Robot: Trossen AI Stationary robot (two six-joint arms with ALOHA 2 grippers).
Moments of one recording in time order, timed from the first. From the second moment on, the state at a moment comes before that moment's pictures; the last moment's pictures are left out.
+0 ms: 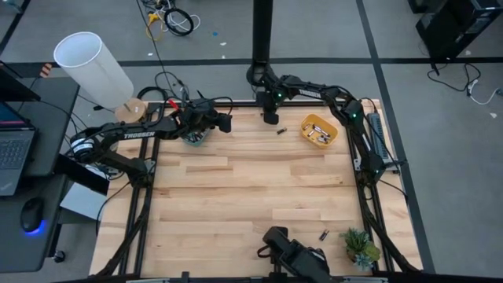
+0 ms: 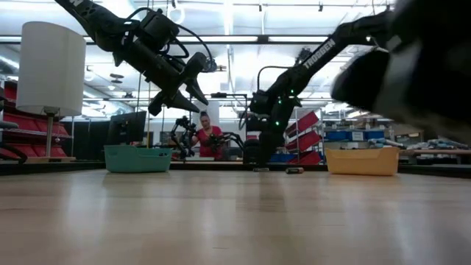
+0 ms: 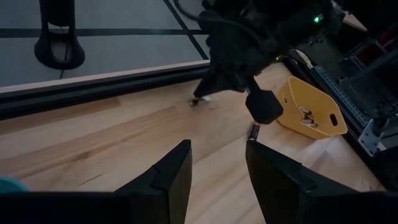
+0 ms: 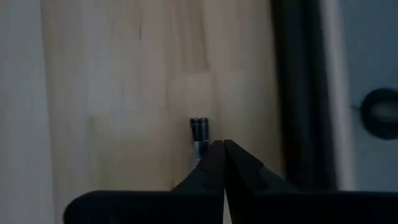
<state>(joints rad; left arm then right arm) 0.51 1.35 0.77 0.12 -0.12 -0.64 -0.74 2.30 1.79 -0.69 -0.23 -0.62</state>
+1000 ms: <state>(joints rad) 0.51 1.35 0.77 0.09 -0.03 -0.71 -0.57 2.25 1.79 -0.92 -0.35 -0.50</state>
